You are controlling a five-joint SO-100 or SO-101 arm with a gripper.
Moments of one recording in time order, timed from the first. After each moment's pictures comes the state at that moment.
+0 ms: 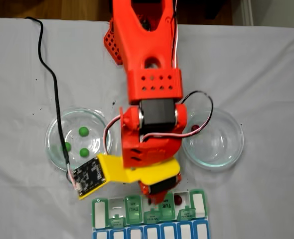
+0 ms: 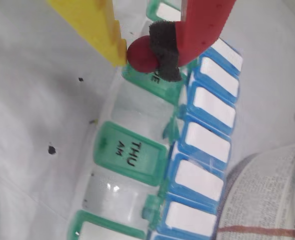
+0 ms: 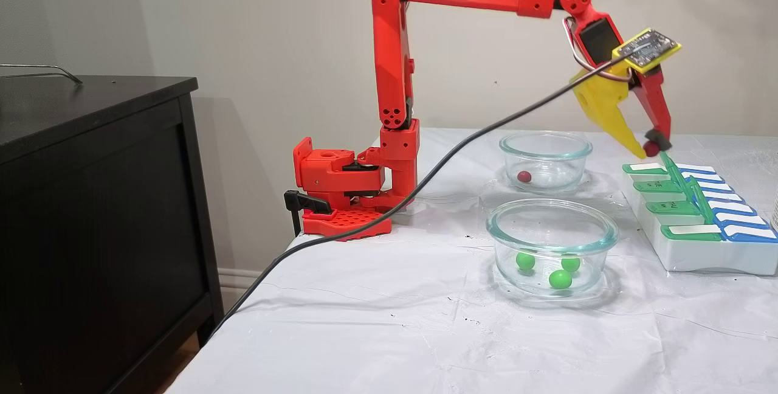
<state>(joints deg) -5.0 115.9 103.3 56.0 -21.0</state>
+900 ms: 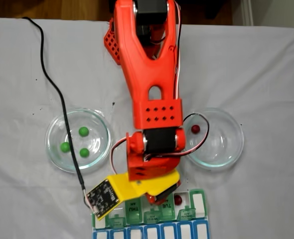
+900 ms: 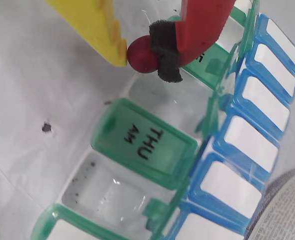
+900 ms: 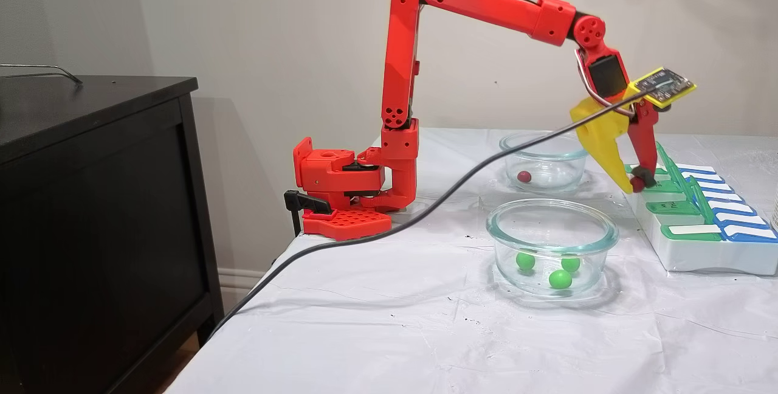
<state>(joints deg) -4.6 101.6 103.1 43.7 -29.9</state>
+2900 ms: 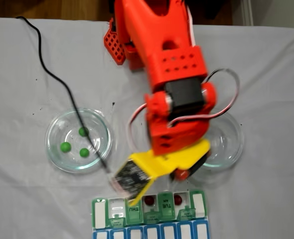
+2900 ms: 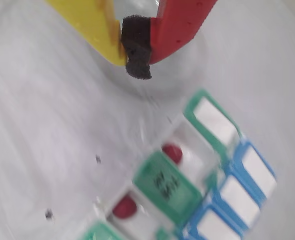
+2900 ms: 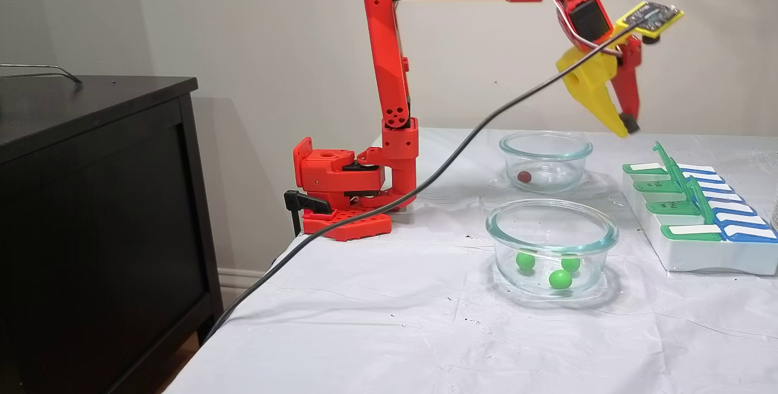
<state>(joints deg) -18.5 119.7 101.2 68.8 -33.0</state>
